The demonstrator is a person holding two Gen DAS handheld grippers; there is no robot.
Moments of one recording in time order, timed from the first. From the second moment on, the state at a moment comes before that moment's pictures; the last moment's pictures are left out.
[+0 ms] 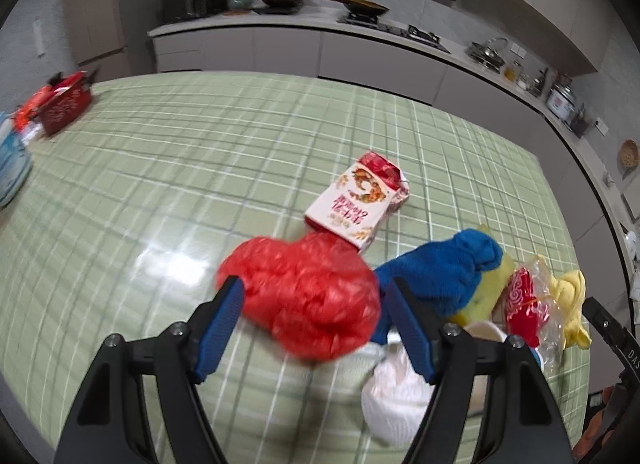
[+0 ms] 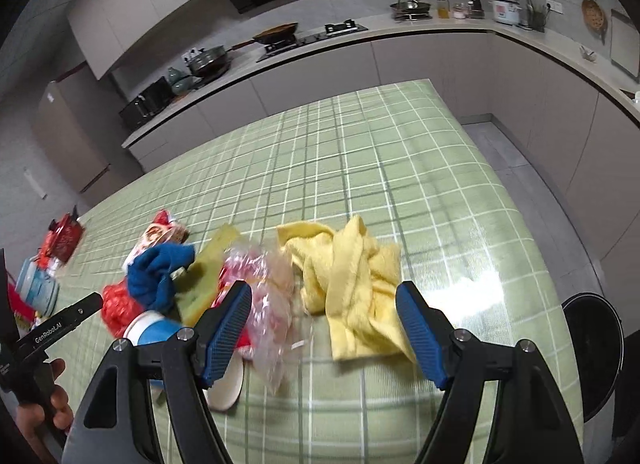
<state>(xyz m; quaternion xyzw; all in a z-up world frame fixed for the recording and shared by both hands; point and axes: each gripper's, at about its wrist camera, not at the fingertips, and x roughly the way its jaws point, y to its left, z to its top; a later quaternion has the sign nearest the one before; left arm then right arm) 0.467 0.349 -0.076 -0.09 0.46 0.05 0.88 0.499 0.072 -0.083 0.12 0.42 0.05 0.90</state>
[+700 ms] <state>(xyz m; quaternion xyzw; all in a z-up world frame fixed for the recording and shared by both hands) 0.473 0.362 -0.106 -0.07 0.46 0.05 0.88 0.530 0.069 -0.123 0.11 0.46 0.01 0.88</state>
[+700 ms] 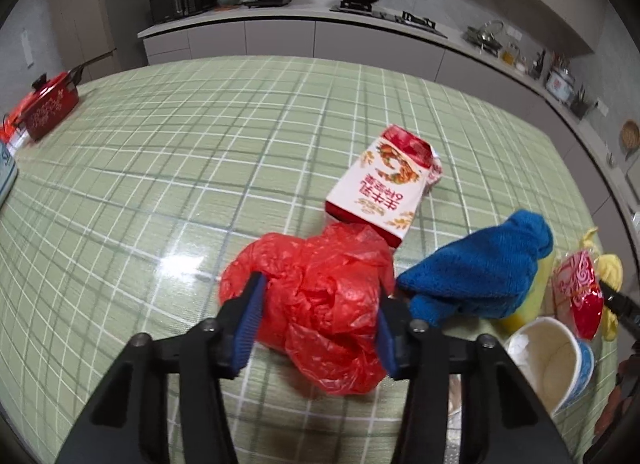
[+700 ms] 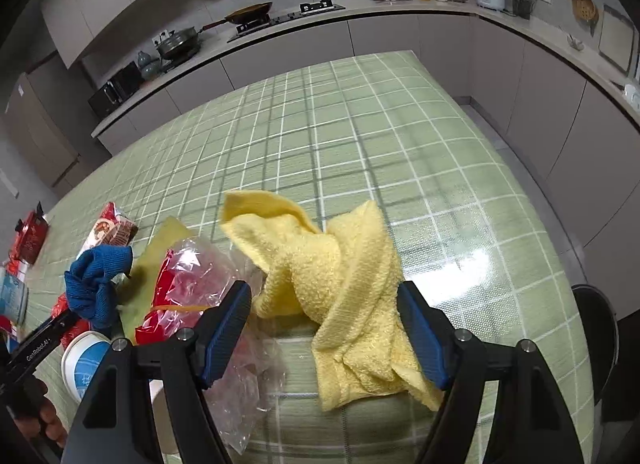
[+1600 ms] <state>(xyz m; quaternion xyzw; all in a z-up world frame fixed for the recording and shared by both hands) 0.408 0.317 -0.038 -0.06 0.38 0.04 0.92 0.471 0.036 -0.065 0.12 0.39 0.05 0.91</state>
